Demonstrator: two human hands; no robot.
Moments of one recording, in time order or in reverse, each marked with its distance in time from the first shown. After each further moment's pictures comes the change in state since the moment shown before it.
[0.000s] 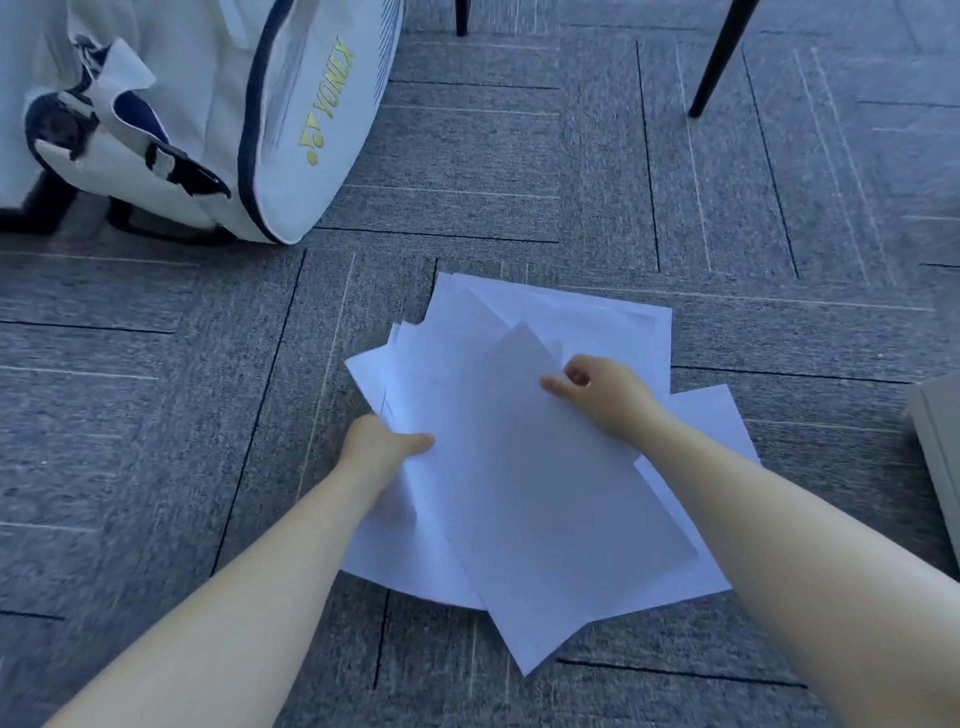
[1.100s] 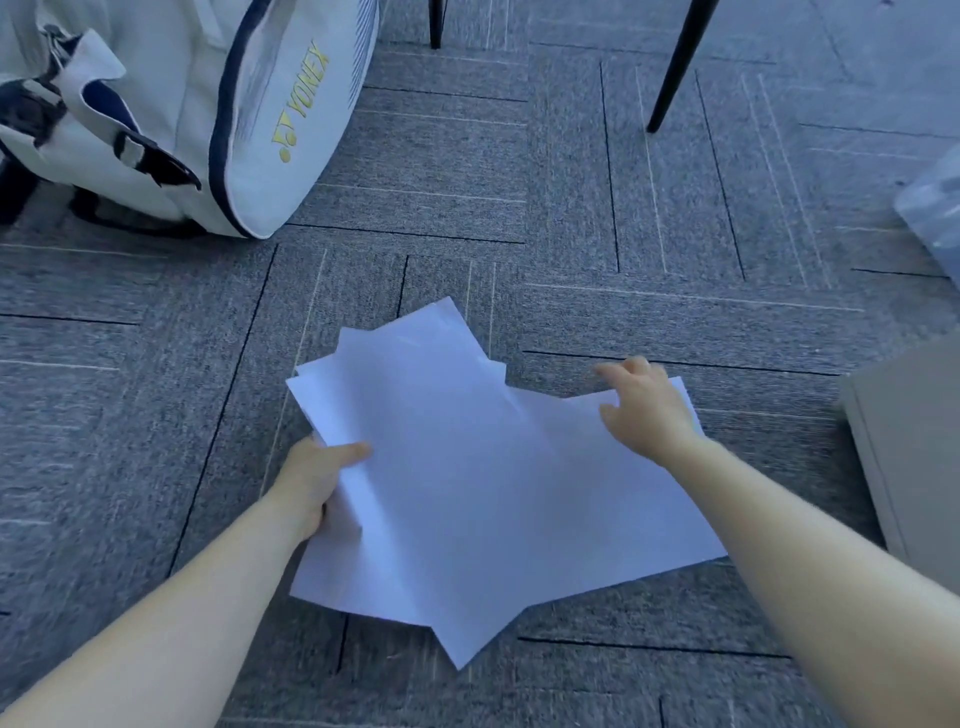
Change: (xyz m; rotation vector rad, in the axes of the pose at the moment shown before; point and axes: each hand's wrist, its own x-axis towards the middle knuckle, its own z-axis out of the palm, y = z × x) left_hand -0.012 -0.037 -0.019 -0.326 -0.073 -0.032; right_hand -0.044 0.056 -0.029 -0.429 0.128 -0.014
